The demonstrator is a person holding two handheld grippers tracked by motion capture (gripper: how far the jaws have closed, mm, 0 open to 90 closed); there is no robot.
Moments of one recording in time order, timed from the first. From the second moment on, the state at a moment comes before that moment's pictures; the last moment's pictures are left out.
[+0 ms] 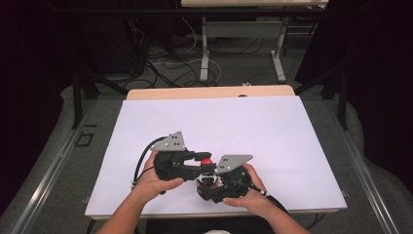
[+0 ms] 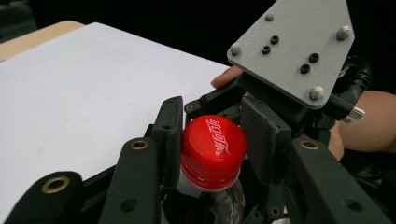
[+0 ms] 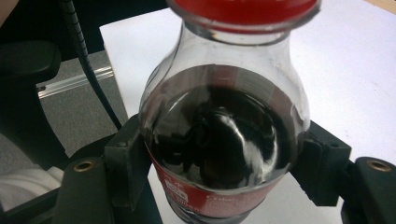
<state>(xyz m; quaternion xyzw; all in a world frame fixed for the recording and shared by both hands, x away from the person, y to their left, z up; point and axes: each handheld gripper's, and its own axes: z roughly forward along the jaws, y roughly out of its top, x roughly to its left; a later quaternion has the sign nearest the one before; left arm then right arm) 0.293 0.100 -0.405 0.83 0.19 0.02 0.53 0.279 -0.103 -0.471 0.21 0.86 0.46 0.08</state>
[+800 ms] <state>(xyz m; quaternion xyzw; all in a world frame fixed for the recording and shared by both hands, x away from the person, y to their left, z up) 0.278 0.094 -0.397 0.80 0.28 0.09 0.52 0.284 -0.107 -0.473 0.25 0.85 0.46 0.09</state>
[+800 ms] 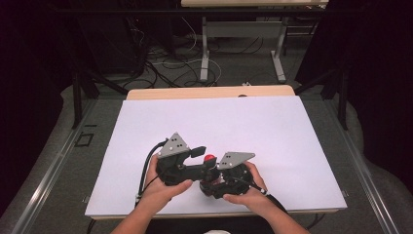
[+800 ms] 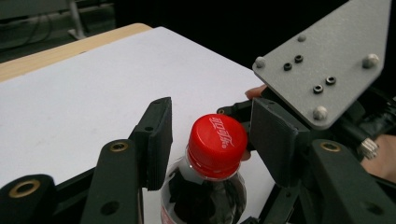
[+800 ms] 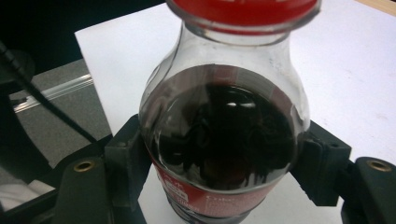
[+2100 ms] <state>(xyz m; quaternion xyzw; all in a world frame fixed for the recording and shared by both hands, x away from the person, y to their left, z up) 0.280 0.102 -0.394 0.82 0.23 0.07 0.52 0.279 -0.103 -0.470 0.23 0.85 0.46 0.08</state>
